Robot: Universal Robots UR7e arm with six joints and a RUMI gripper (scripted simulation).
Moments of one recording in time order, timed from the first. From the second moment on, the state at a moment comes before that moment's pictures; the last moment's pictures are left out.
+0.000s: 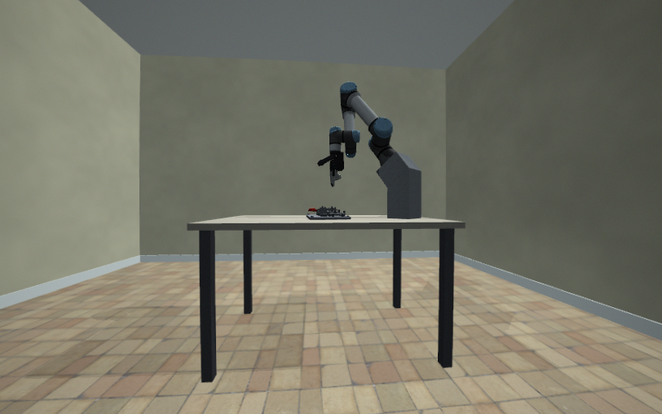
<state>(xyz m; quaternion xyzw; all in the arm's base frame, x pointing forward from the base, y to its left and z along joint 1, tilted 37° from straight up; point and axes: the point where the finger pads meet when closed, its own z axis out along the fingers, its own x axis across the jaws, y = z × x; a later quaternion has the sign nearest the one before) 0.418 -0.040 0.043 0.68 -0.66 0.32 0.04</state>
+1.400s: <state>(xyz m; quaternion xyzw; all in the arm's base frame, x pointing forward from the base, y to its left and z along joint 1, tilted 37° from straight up) 0.452 -0.035 0.058 0.68 -0.66 0.32 0.04</state>
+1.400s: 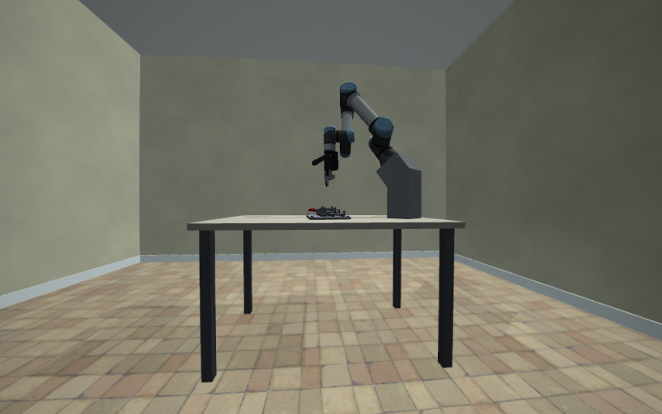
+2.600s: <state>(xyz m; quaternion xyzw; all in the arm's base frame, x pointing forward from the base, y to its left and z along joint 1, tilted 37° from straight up) 0.538 -0.025 0.088 0.68 -0.66 0.32 0.04</state>
